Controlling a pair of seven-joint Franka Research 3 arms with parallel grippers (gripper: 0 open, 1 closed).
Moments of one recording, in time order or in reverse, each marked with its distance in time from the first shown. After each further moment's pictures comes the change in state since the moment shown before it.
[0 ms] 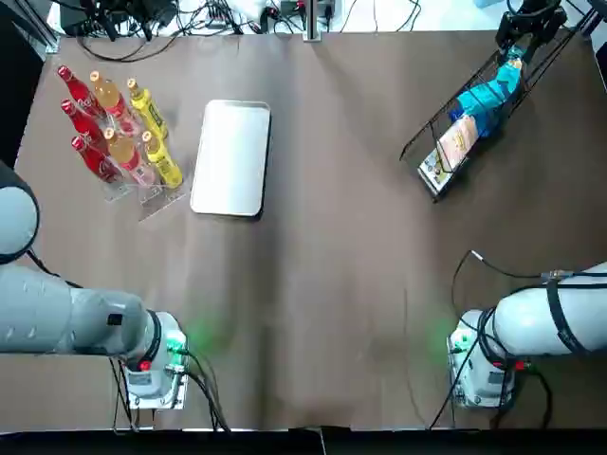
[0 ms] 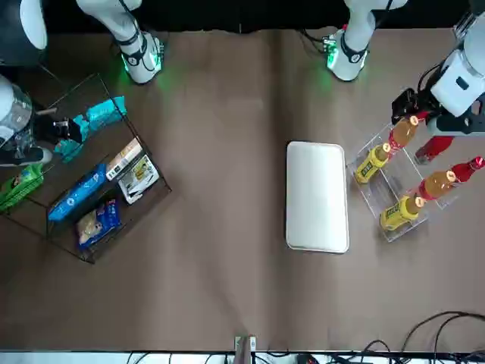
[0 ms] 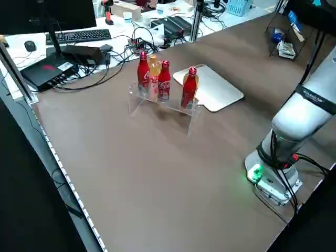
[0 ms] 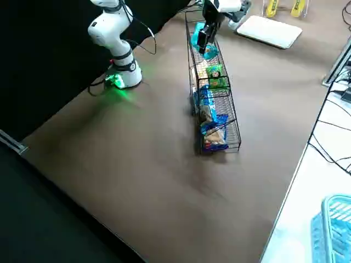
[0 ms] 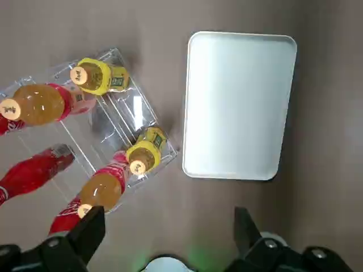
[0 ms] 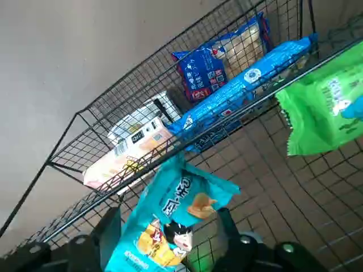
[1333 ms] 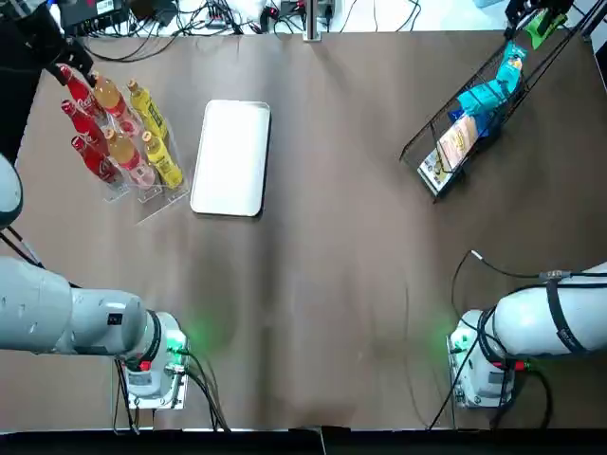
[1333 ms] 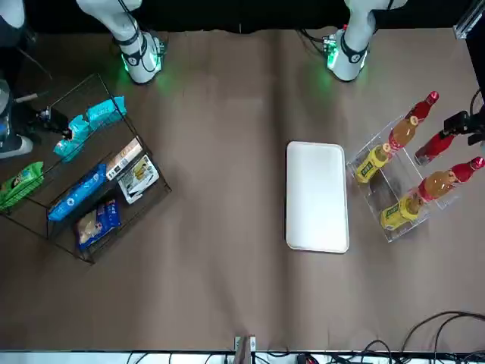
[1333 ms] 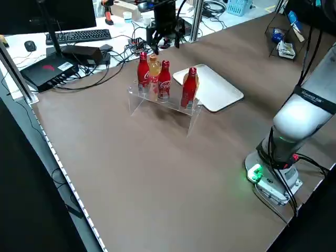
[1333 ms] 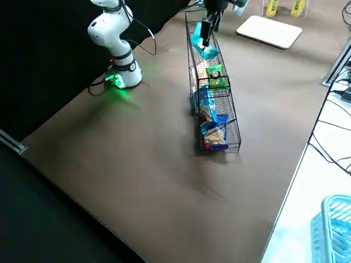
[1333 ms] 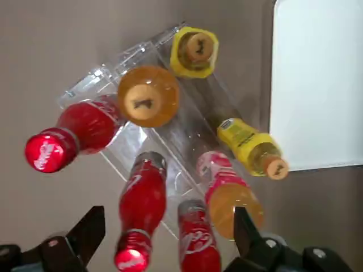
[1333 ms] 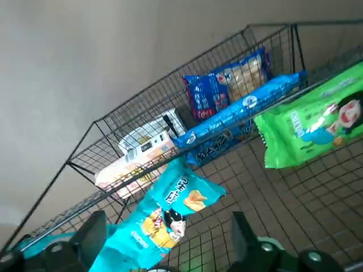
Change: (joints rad) left arm 0.009 0.027 0.403 -0.238 0.002 0.228 0.530; right arm -0.016 -0.002 -0.012 0.084 0.041 -0.016 -0.103
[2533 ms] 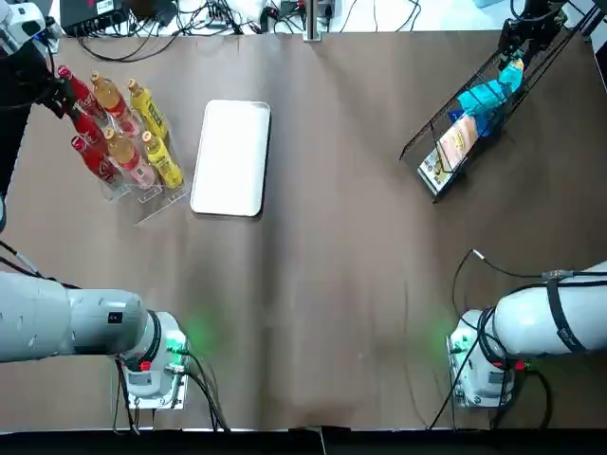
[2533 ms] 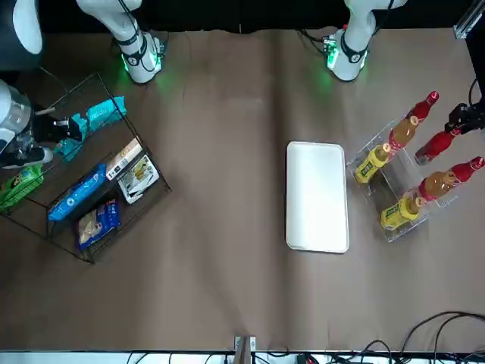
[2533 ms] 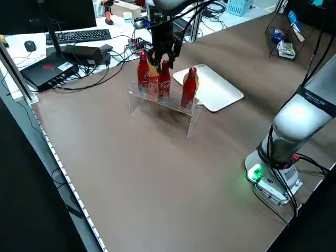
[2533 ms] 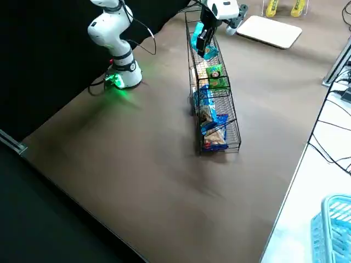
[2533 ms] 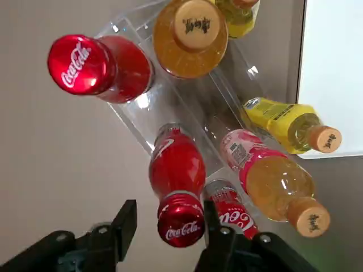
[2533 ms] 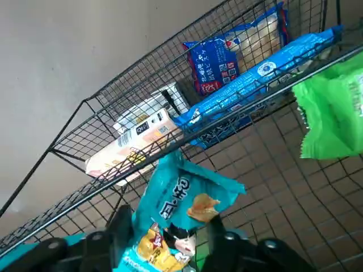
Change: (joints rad) left arm 0.023 -0.089 0.071 -0.176 0.045 0.099 0.055; right arm -0.001 0.009 0.002 -0.097 -0.001 0.001 0.027
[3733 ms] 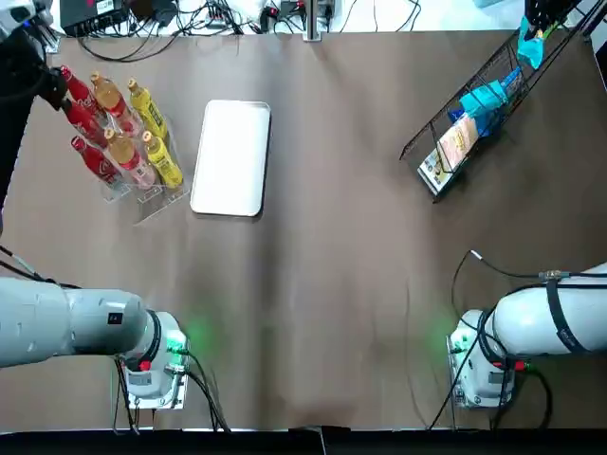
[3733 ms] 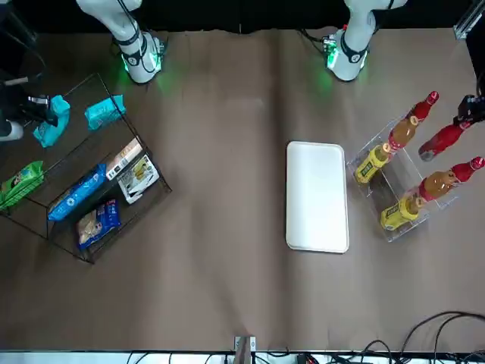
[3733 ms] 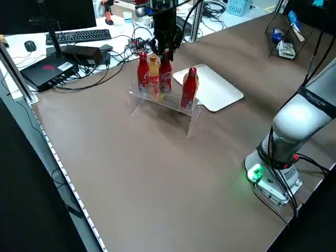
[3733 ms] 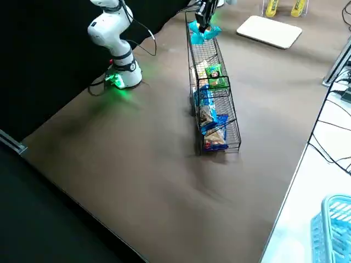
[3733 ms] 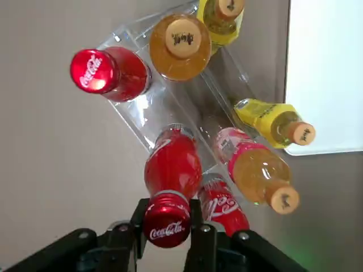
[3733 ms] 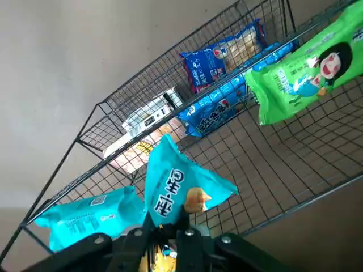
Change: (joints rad) left arm -0.014 -0.038 -0.002 0.074 0.003 -0.097 -0.007; right arm 0.000 -0.014 0.004 0.192 -0.003 -0.155 0.039
